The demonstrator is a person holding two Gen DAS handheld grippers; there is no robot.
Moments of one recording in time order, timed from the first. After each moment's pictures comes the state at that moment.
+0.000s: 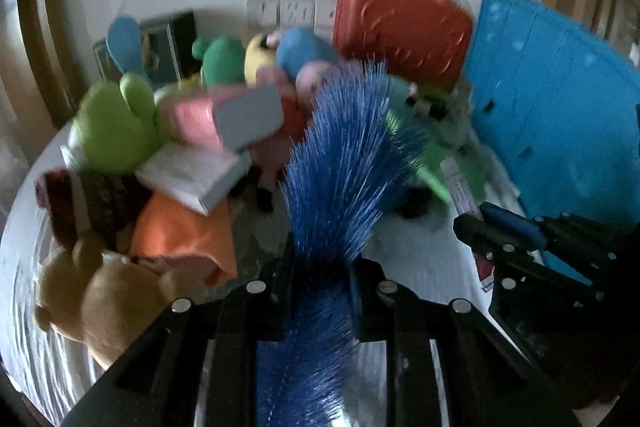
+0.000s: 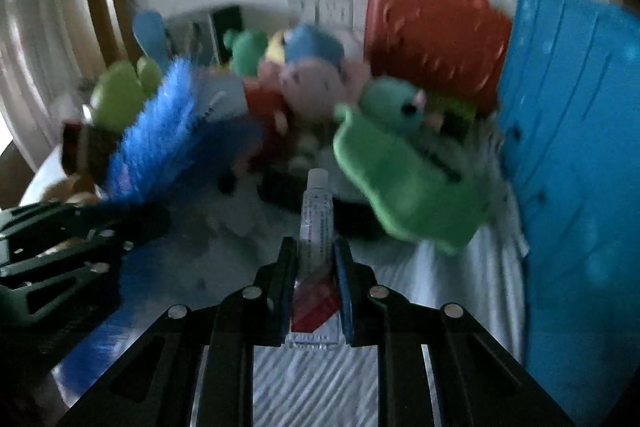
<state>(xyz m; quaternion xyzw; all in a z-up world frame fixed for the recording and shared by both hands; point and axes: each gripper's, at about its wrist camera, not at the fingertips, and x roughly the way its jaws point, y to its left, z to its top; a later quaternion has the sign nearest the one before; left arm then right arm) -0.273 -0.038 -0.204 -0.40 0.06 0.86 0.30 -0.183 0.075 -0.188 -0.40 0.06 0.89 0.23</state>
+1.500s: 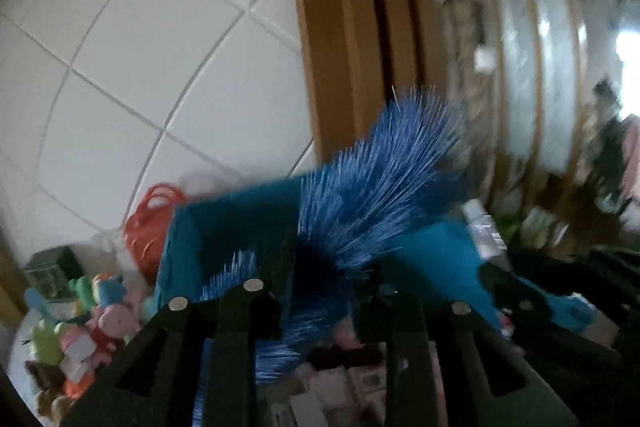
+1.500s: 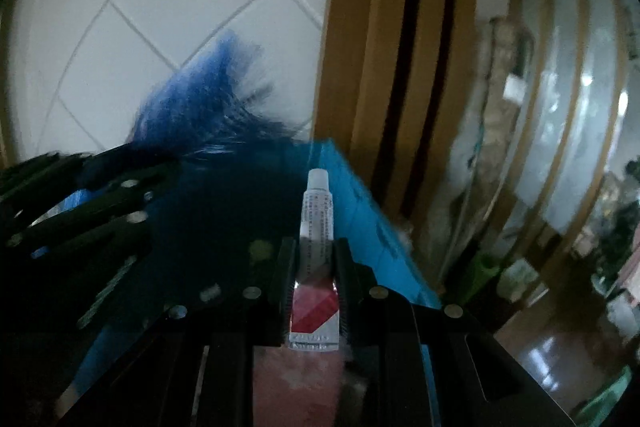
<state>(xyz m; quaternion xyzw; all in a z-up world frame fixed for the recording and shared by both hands) 0.004 0.311 0.048 -0.18 0.13 0.88 0.43 0.186 0.267 0.058 -0.26 0.03 0.85 0.46</state>
